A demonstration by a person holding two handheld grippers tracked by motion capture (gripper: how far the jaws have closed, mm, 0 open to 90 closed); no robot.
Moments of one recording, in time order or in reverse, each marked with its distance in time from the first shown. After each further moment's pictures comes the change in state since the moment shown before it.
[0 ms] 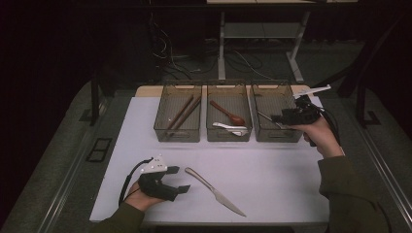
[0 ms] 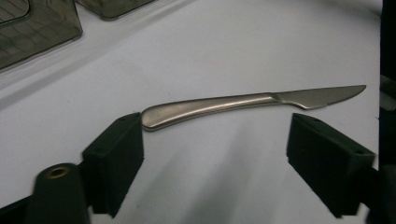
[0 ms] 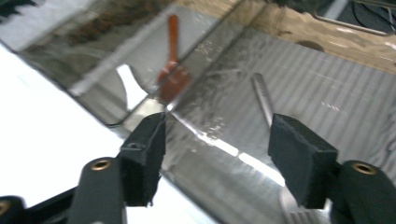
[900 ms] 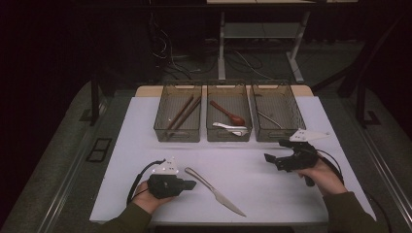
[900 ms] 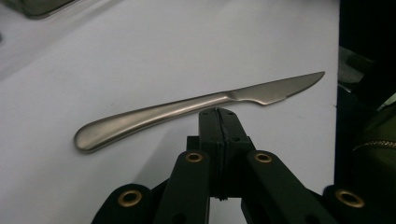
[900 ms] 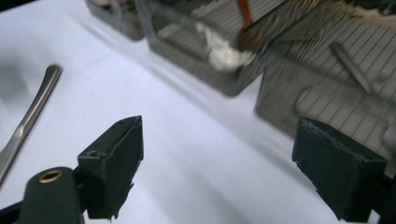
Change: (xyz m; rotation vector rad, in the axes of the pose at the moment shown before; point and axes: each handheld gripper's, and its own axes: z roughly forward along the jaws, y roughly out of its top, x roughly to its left) left arm -0.019 0.014 0.017 0.078 -0.120 0.071; right arm 0.072 -0.099 -0.014 -0.086 0.049 -0.141
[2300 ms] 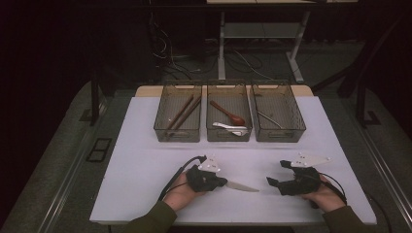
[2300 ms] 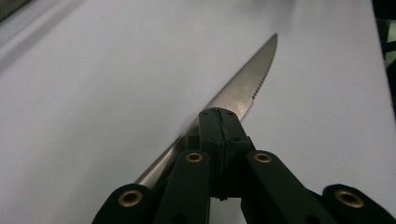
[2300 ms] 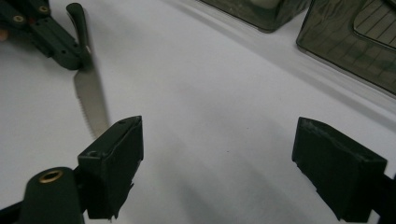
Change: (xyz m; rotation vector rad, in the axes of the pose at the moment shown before) left arm -0.007 0.048 0.094 0.106 -0.010 0.148; right arm 0.022 -0.051 -0.008 0.043 0.014 -0.044
